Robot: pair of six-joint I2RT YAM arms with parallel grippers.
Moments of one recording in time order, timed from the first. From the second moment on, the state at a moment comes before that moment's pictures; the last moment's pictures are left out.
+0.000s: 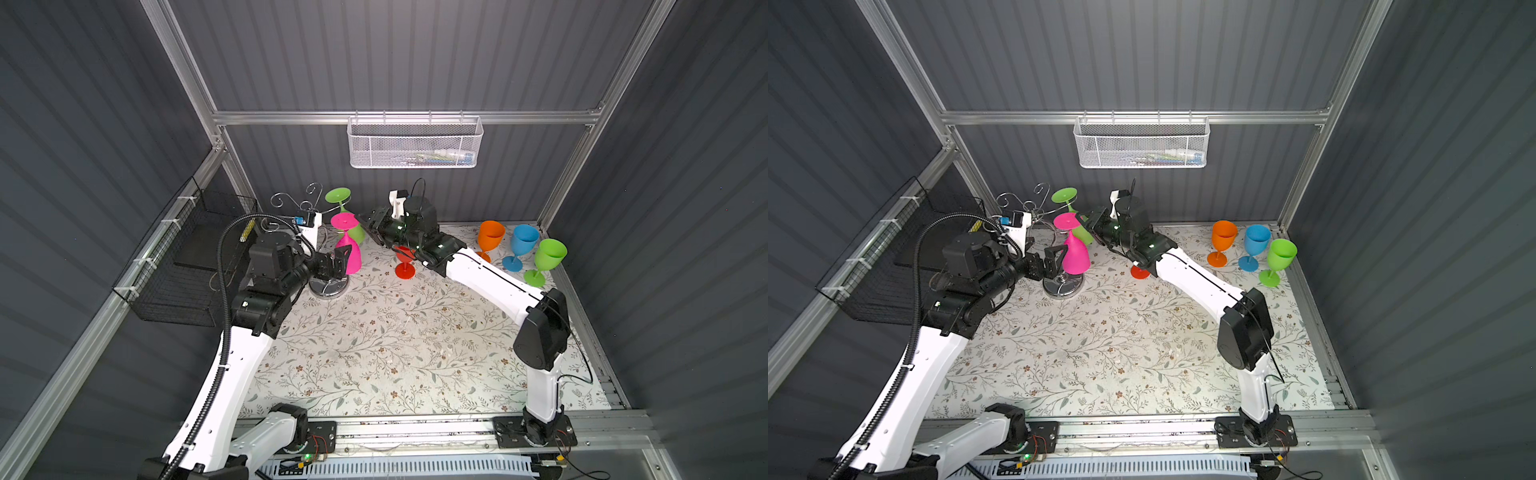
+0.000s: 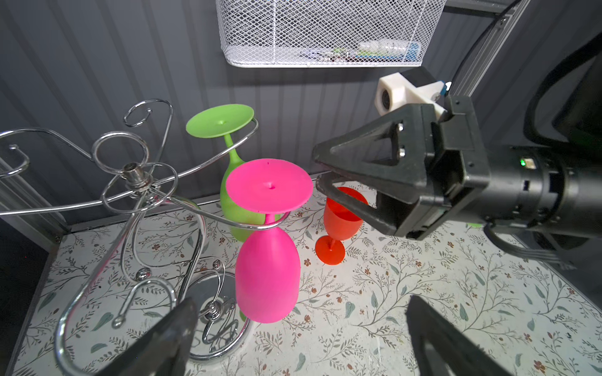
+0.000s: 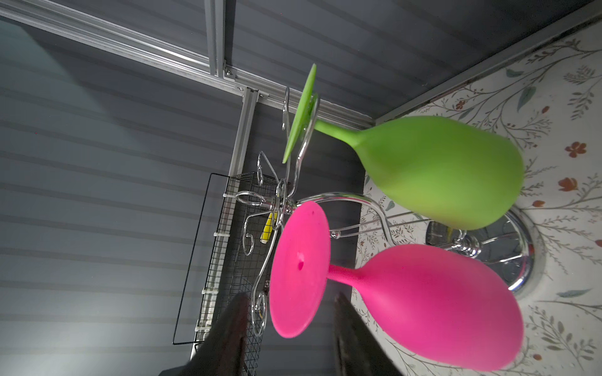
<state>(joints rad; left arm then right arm) -0.26 1.04 1.25 -0.50 0.20 -0.03 0.74 1.99 1.90 -0.03 -0.26 1.20</state>
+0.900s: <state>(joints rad) -0.26 0.97 1.20 -0.44 0.20 -0.03 0.74 2.09 2.03 -0.08 -0.22 1.19</state>
